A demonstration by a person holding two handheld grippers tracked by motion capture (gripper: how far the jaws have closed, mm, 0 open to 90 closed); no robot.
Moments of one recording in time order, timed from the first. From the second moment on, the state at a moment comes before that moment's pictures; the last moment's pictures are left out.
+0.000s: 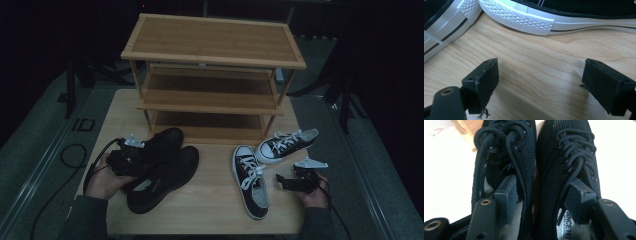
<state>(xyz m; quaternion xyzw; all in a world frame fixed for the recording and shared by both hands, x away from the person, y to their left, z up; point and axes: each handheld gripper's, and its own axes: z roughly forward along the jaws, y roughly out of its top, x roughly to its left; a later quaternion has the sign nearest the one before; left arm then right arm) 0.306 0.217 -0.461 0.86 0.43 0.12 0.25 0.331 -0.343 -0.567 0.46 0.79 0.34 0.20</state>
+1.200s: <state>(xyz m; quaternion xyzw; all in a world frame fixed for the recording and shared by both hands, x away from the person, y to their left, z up) 0.316 0.213 -0.470 0.86 0.43 0.10 0.25 0.331 -0.343 -0.567 0.46 0.79 0.34 0.20</state>
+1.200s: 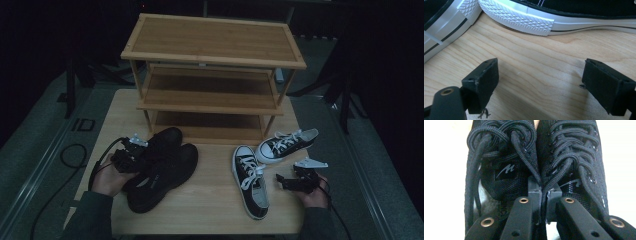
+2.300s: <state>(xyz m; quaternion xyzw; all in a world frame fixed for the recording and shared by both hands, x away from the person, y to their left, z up) 0.323 0.191 -0.452 0.85 0.43 0.10 0.28 0.331 -0.343 -0.567 0.46 0.79 0.34 0.20</state>
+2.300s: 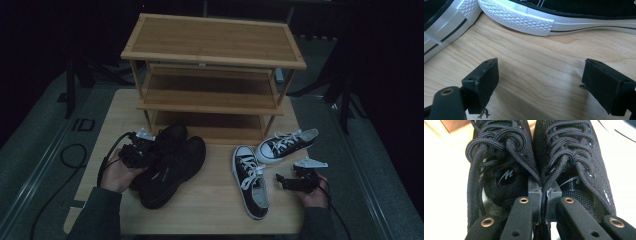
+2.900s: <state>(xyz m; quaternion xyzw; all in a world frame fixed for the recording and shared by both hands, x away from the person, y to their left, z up) 0.332 0.178 -0.447 0.84 0.44 0.11 0.29 0.332 -0.343 -0.567 0.46 0.79 0.34 0.20</state>
